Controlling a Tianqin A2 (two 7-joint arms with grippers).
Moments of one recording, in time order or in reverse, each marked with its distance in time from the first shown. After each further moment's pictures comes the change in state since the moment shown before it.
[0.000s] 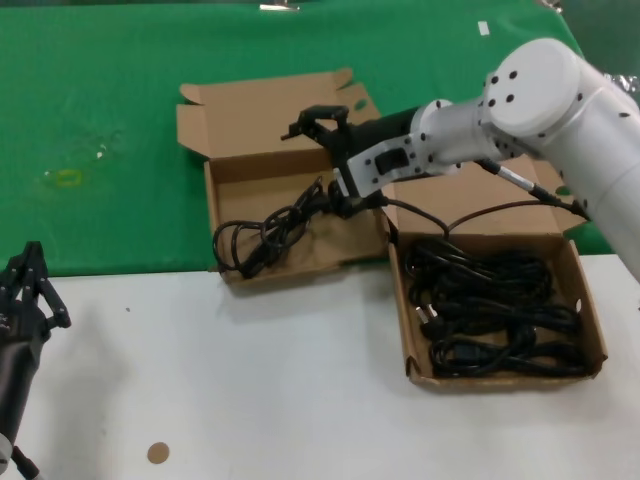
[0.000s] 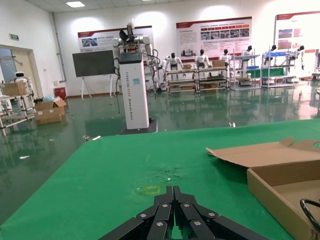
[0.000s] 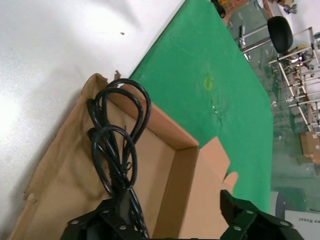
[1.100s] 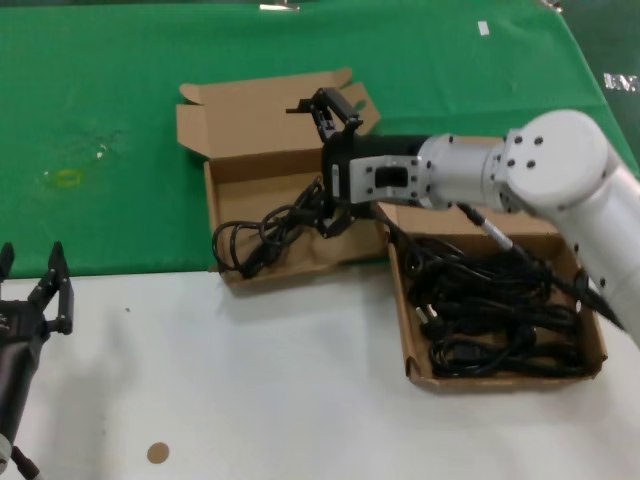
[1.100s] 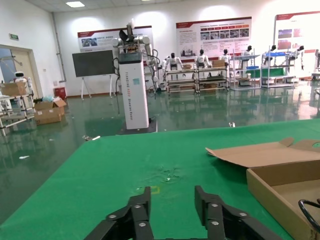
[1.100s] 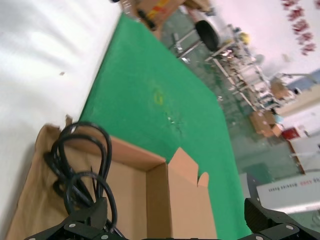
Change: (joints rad) left arm 0.000 0.000 0.000 0.000 0.000 0.000 0.000; right arm -0.221 0.055 0.112 0.259 0.083 0.137 0.182
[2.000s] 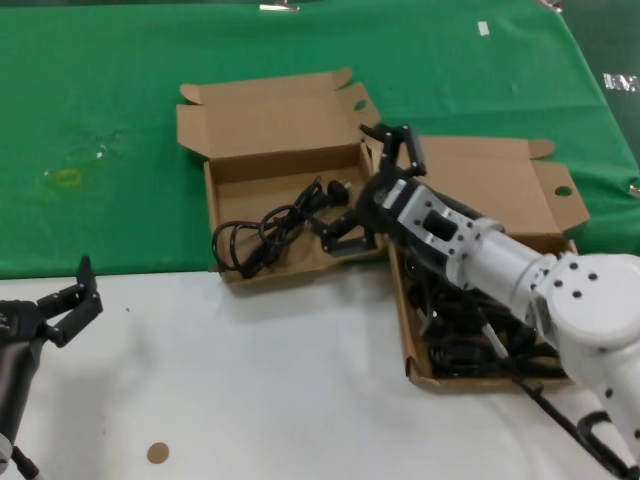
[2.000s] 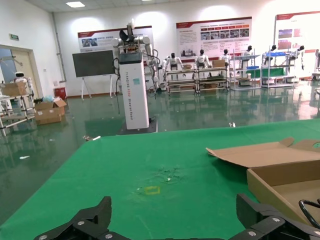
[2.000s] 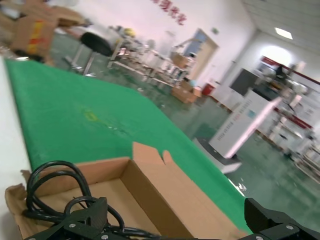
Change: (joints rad) left arm 0.000 0.000 0.000 0.000 0.000 0.000 0.000; right arm -0.421 0.011 0.212 0.300 0.182 0.306 0.225
